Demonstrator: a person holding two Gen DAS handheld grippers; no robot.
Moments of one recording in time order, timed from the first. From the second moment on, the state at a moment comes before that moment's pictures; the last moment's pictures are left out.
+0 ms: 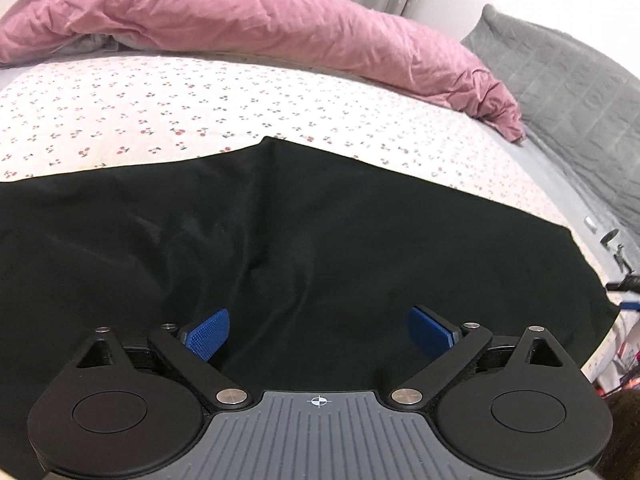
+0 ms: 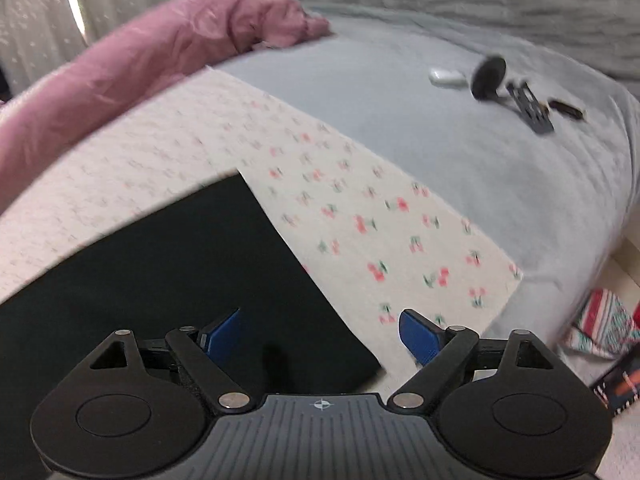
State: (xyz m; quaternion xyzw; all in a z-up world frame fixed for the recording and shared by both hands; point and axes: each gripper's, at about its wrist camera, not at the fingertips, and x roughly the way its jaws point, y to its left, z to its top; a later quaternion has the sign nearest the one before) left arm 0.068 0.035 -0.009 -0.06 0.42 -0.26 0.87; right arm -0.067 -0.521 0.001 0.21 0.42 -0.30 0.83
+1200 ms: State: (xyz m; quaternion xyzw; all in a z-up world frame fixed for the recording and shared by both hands) left arm 0.091 0.038 -0.025 -0.22 0.40 -0.34 0.82; right arm 0.038 -0.286 0.025 0.11 0.41 0.00 0.90
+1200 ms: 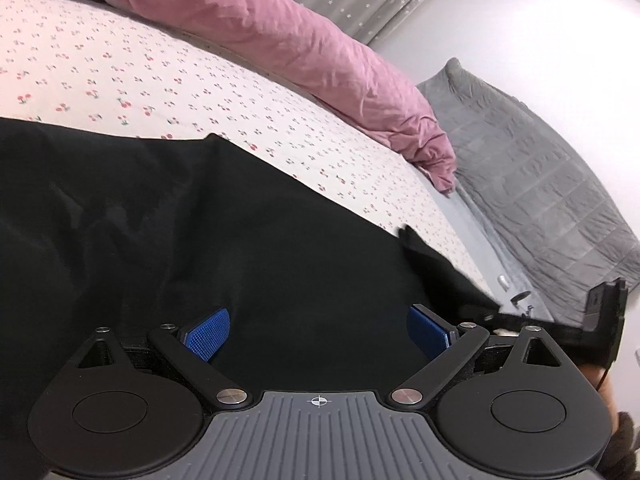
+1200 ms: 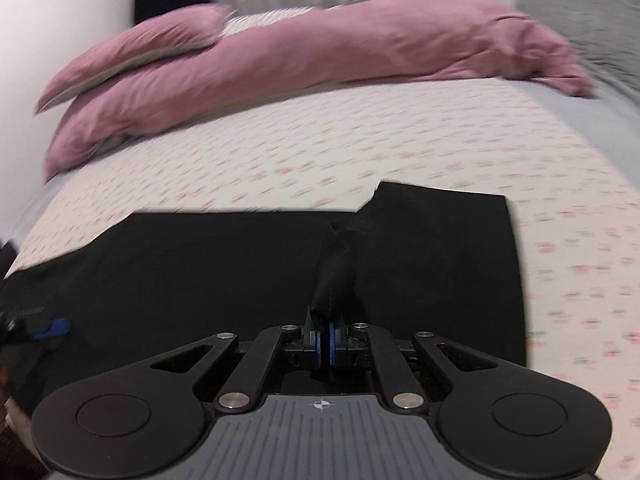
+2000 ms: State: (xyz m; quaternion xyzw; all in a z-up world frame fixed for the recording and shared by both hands) left arm 0.146 -0.050 -0.079 -0.38 0.48 -0.37 0.70; right arm 0.016 -0.247 0.016 0.13 0.42 0.16 0.88
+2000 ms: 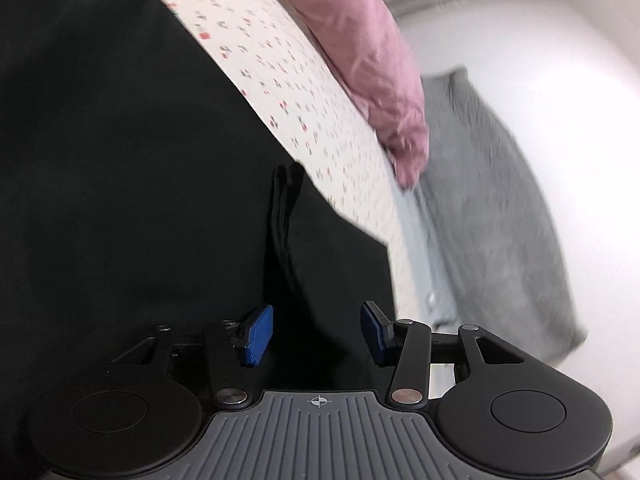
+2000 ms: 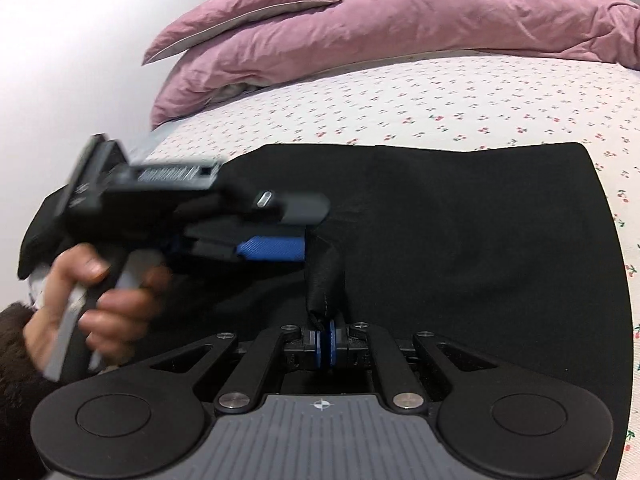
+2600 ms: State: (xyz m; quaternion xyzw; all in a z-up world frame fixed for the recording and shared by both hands) left arm 0.138 -0.070 -0.045 -0.23 0.45 -0.32 0.80; right arm 0.024 -0.263 0.032 0.16 0.39 0.18 0.89
